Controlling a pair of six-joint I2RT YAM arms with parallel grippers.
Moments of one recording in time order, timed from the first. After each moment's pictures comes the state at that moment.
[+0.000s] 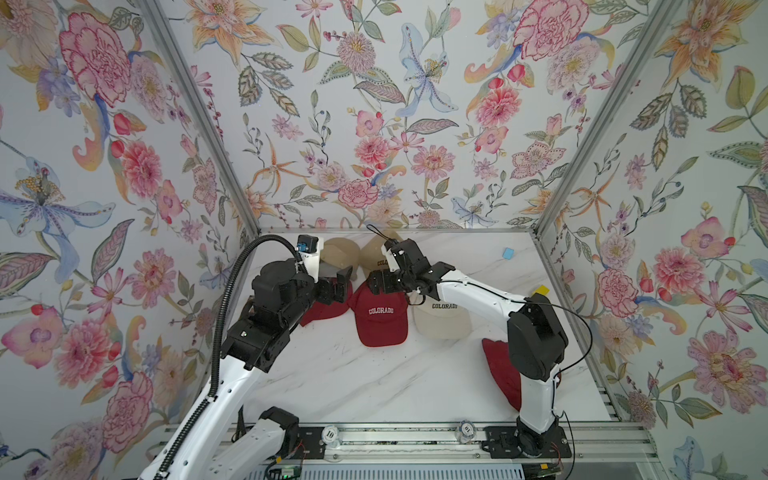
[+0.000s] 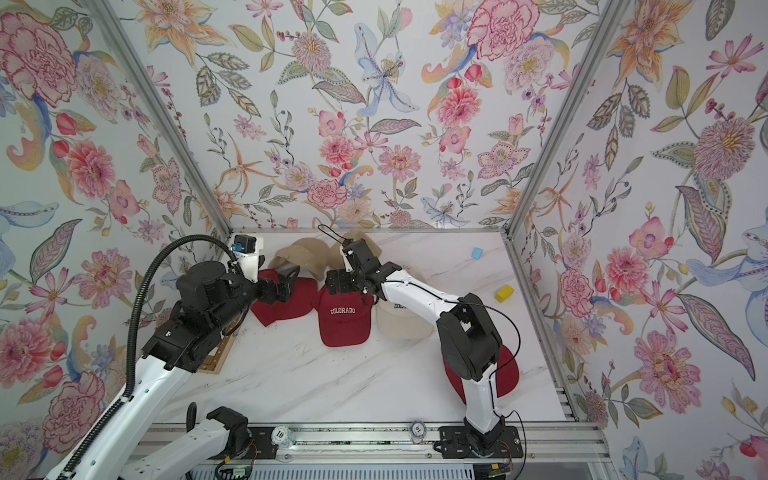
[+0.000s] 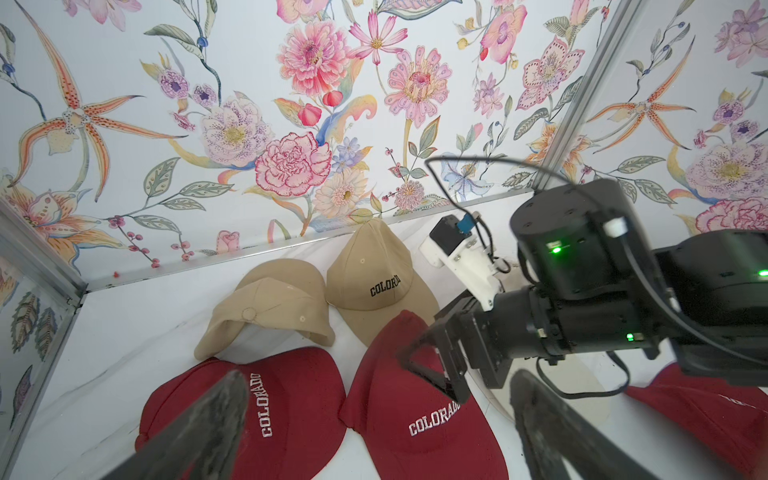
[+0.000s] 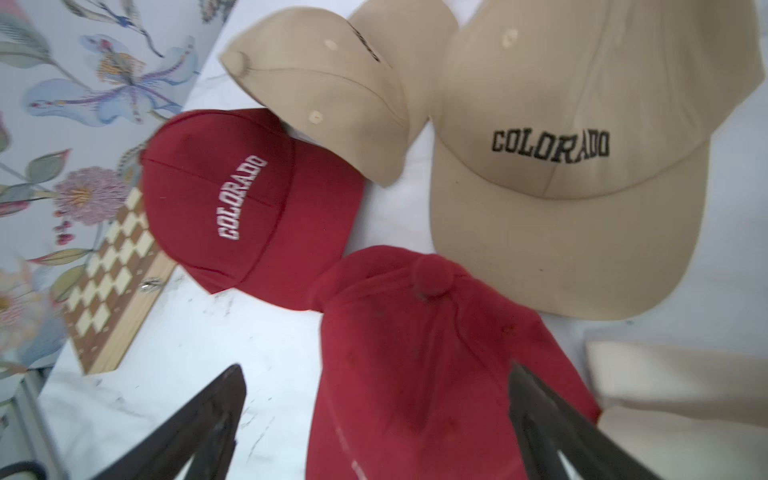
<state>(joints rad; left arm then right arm) -0.39 0.90 1.05 -0.40 0.01 -0.07 0.77 1.92 1.59 -0.37 -0.11 0.41</state>
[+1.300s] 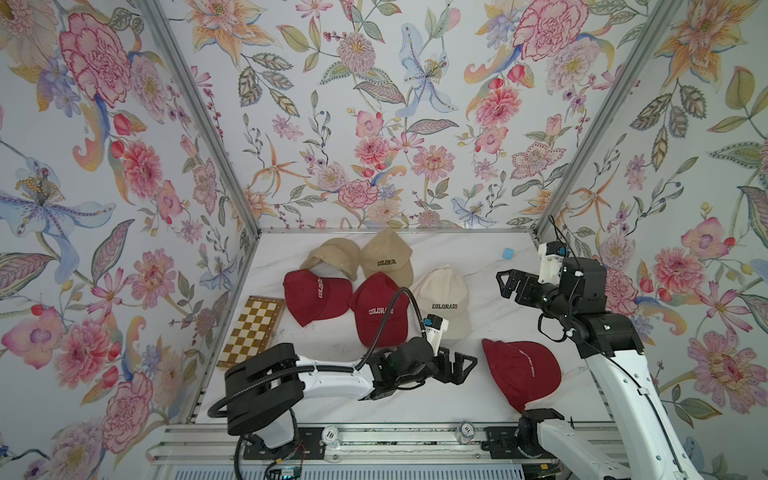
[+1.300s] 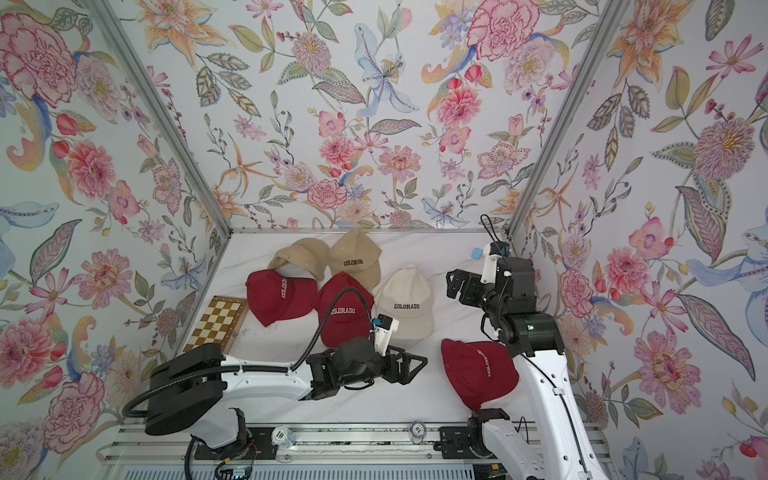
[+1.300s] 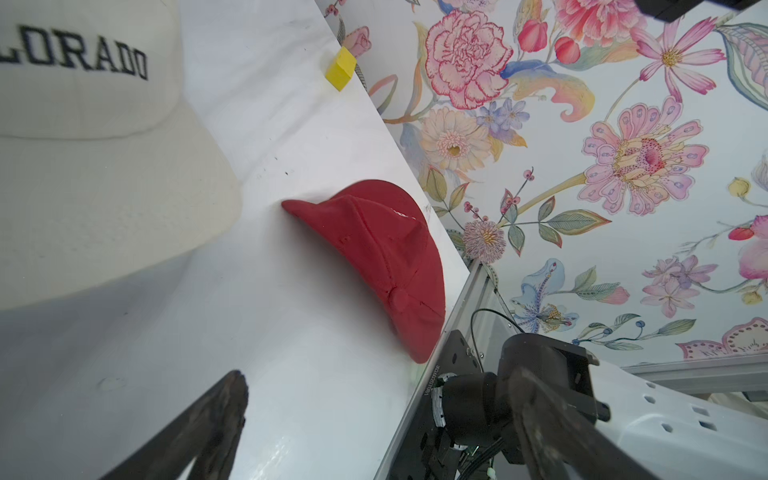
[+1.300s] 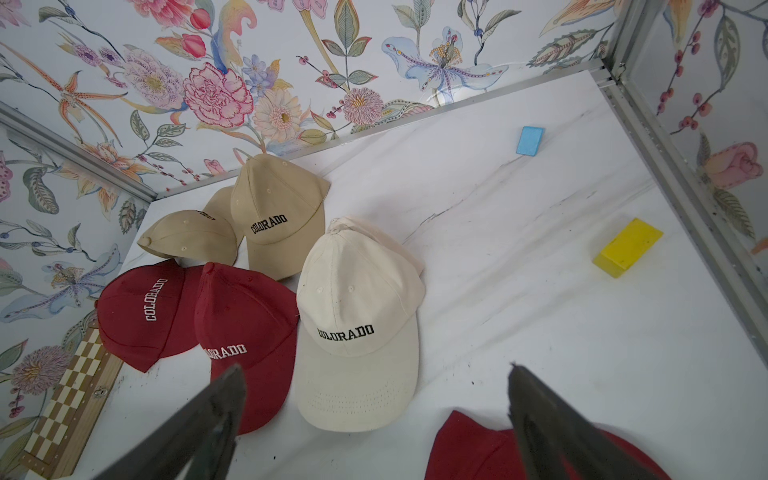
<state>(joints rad) -1.23 1.66 0.80 0.53 0.01 -0.87 0.09 0.94 1.13 -0.74 -0.16 0.32</state>
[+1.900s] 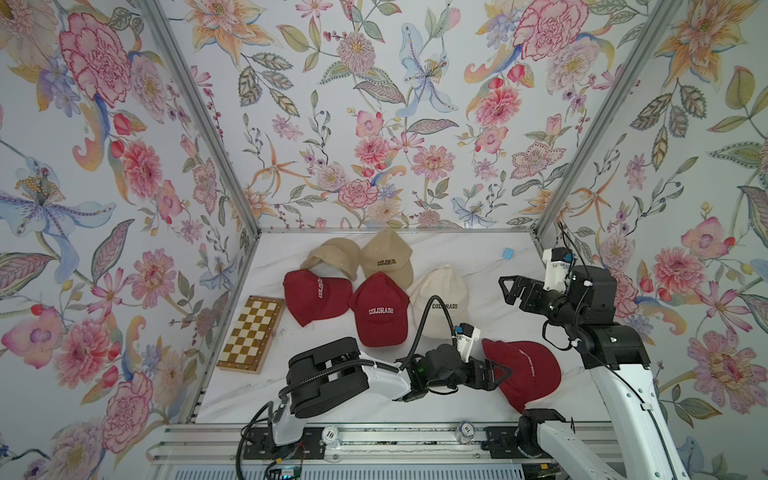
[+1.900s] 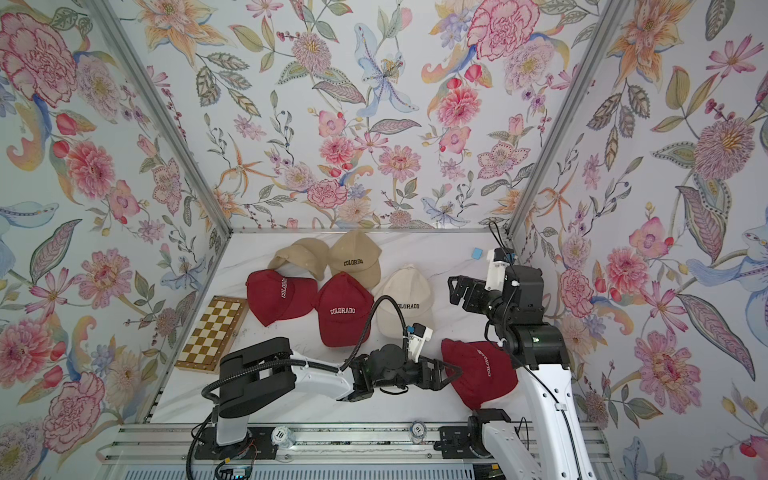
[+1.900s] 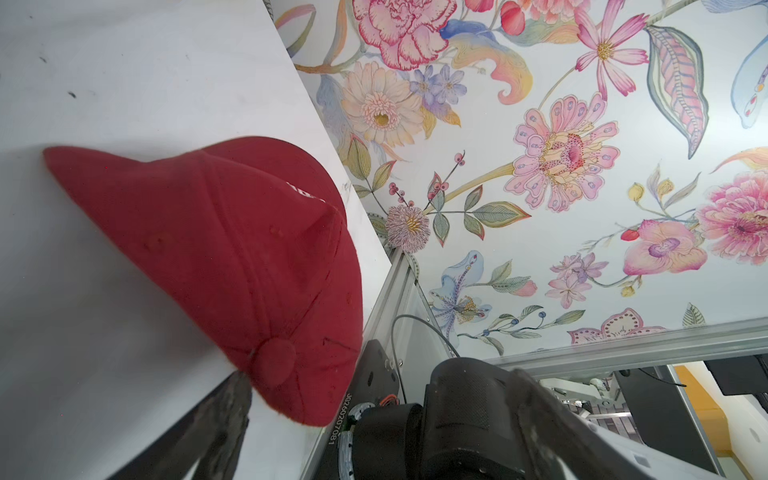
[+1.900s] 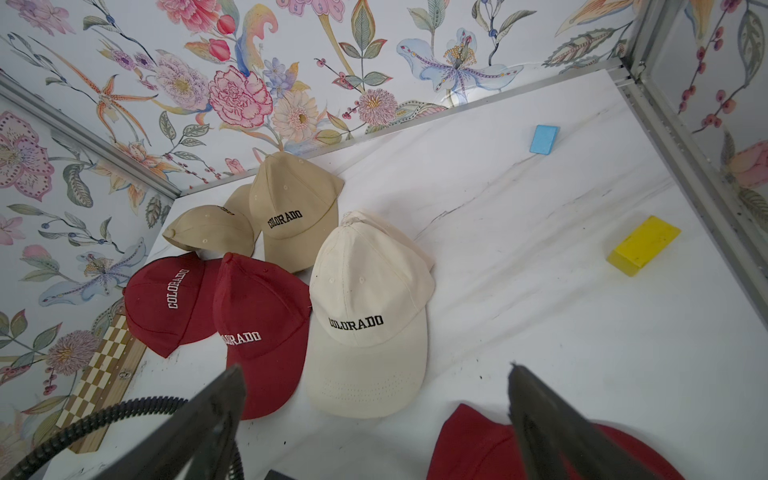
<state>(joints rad) -1.28 1.99 1.00 0.79 0.15 -1.06 0.04 0.86 1.08 -0.74 -0.24 0.30</state>
